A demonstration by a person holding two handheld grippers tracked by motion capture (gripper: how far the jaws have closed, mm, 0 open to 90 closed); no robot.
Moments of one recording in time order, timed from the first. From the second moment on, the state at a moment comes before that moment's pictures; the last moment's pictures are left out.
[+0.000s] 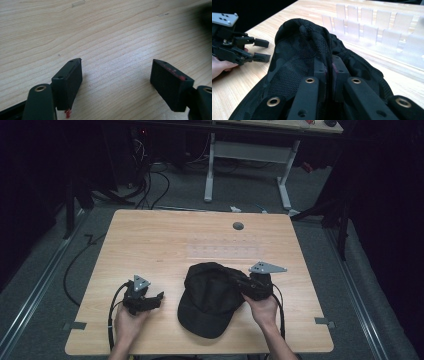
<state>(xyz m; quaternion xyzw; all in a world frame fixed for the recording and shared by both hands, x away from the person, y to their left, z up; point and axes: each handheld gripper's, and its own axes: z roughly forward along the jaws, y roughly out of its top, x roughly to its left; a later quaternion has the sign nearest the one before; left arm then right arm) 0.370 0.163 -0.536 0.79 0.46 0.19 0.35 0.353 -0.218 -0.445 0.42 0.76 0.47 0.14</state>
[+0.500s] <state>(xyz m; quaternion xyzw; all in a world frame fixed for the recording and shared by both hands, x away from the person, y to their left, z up) 0.368 0.162 -0.531 0.80 0.45 0.15 0.38 0.346 -0.237 -0.426 0.40 0.76 0.49 0.16</state>
